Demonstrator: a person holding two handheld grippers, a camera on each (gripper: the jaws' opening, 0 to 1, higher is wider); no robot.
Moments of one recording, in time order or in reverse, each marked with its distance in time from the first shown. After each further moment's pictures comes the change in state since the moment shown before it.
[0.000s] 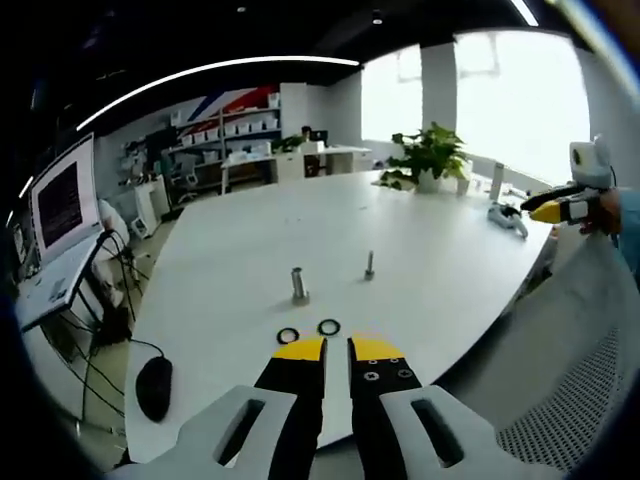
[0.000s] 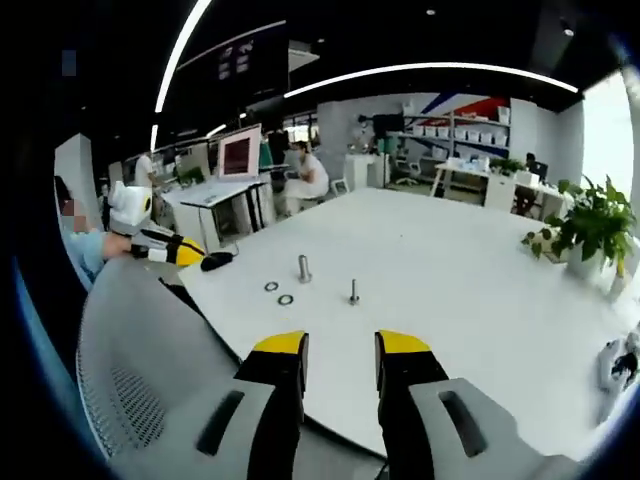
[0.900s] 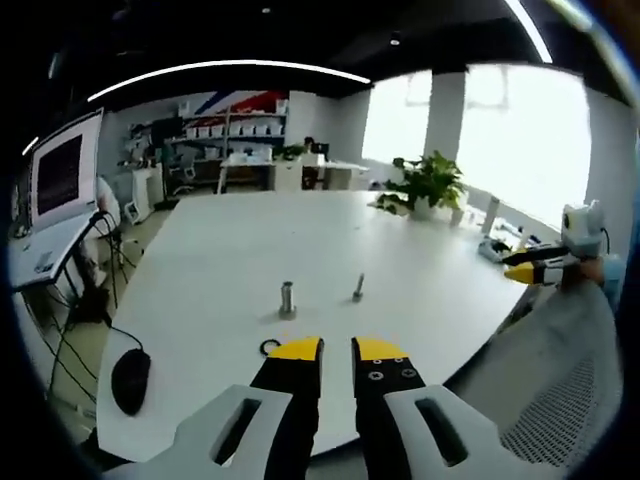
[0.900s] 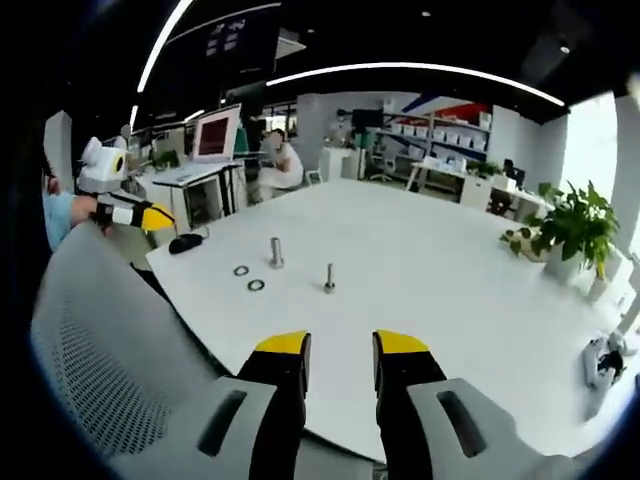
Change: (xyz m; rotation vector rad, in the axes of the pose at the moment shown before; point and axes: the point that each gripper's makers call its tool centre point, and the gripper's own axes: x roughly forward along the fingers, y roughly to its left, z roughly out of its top) left arm 0.007 0.015 0.019 -0.186 -0.082 -0.062; right arm 0.027 -0.019 -0.015 -0.073 0.041 -0.095
